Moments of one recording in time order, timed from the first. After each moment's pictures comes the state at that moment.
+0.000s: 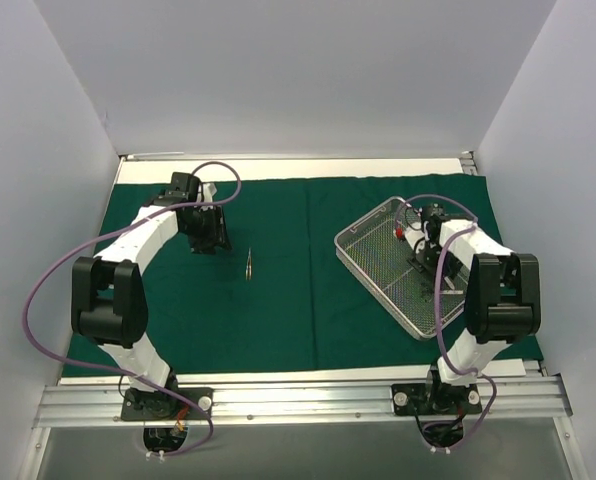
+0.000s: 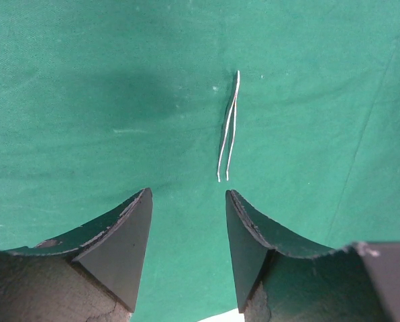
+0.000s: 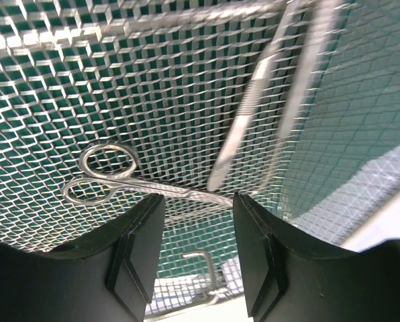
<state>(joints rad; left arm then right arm) -0.17 1.72 1.30 -0.72 0.24 -0.31 -0.01 1.68 1.02 -0.78 0.25 -0.65</state>
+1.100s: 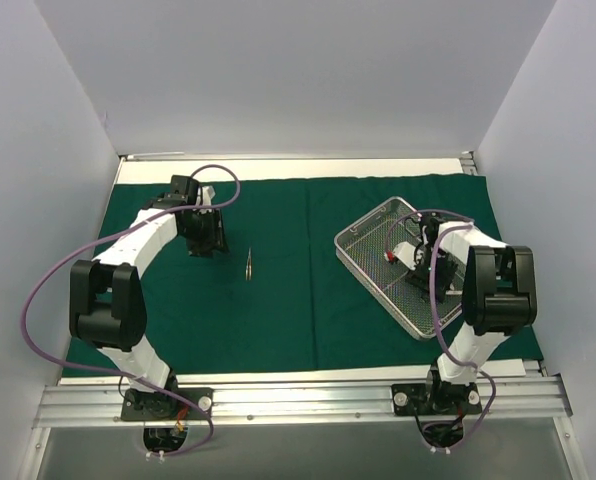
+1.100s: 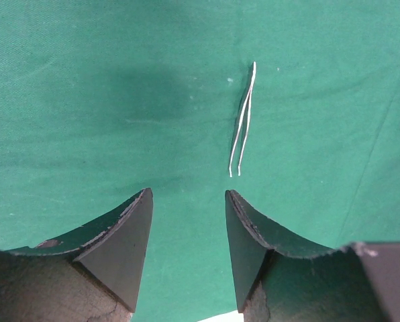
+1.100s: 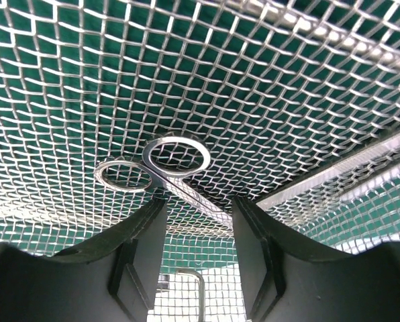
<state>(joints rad) -0.17 1.70 1.27 -0.72 0.21 -0.30 -0.02 1.75 0.97 -0.83 0.14 -1.01</state>
